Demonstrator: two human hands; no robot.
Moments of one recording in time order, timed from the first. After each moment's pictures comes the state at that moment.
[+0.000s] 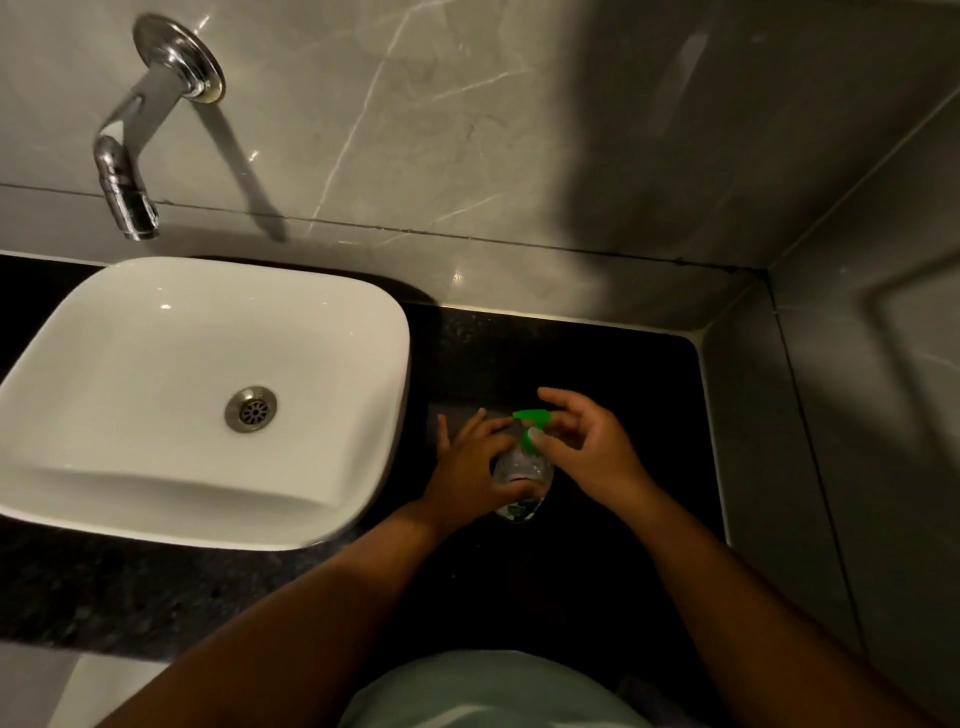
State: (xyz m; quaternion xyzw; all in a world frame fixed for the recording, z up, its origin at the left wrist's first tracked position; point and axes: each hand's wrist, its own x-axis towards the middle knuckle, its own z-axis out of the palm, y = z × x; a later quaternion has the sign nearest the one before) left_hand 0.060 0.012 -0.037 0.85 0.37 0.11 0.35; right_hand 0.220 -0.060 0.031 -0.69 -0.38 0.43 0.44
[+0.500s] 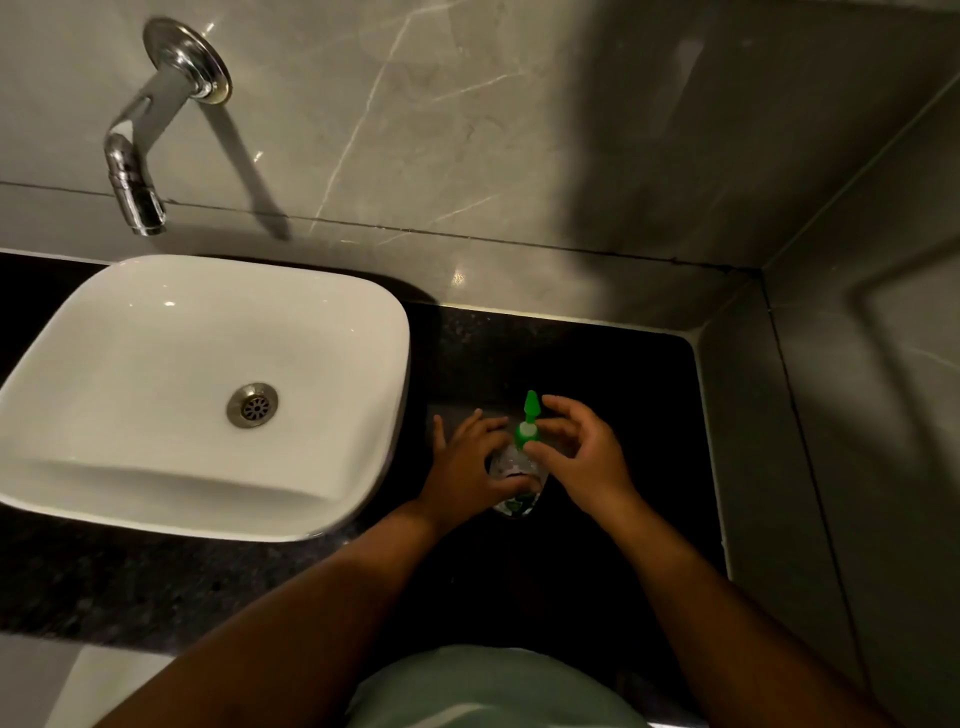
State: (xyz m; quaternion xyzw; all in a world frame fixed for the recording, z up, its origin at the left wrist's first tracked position) left_hand 0.057 0.008 -0.036 0.84 0.40 0.11 0.35; right_hand 0.208 -0.071 0.016 -0.72 -0.36 0.38 0.46
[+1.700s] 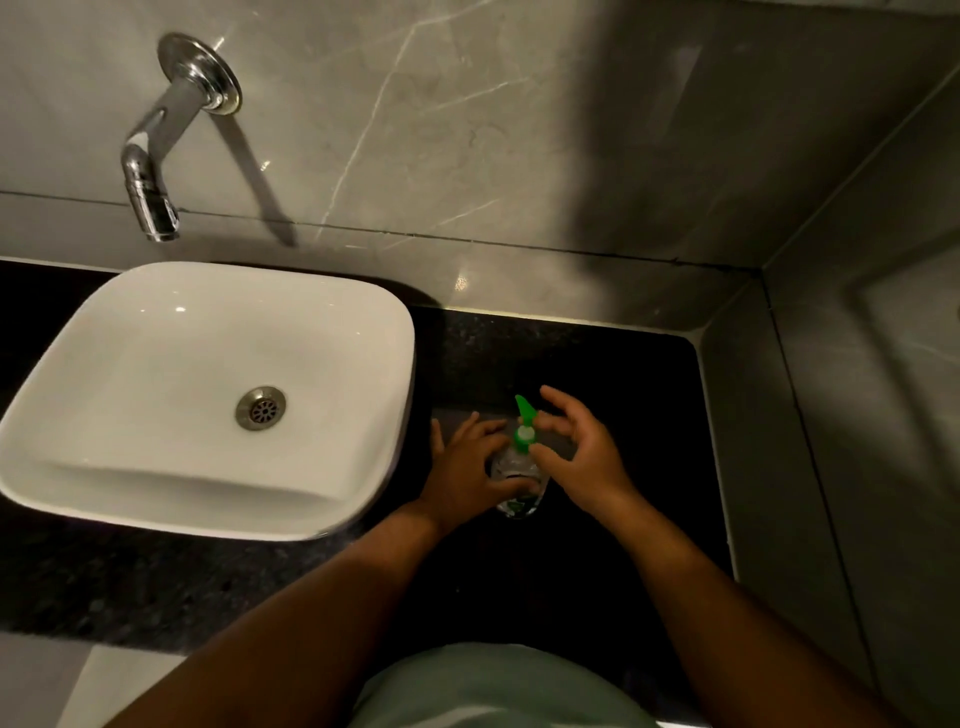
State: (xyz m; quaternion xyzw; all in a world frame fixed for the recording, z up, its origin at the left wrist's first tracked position) left_hand 0.050 0.008 -0.037 0.85 0.40 0.10 0.33; right_hand 0.207 -0.070 0.006 -0.69 -0.40 0.39 0.45
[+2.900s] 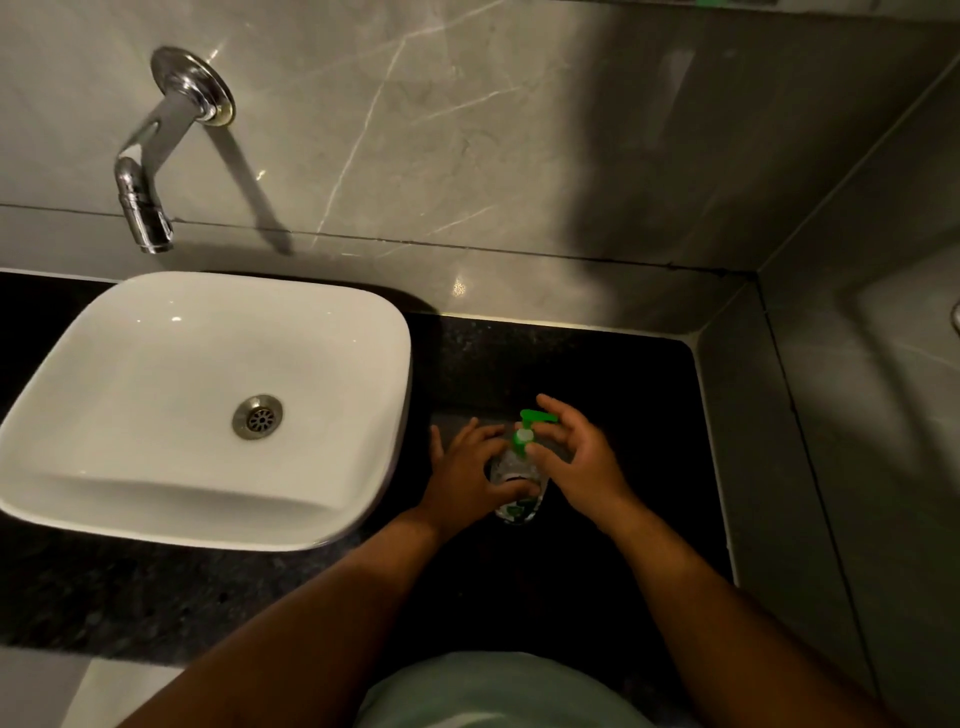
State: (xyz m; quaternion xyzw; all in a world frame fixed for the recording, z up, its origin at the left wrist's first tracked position) left_hand 0.054 0.008 -0.030 0.84 0.41 0.09 0.35; right_hand 0.209 -0.067 0.002 -0.67 -0.37 0.43 0.48
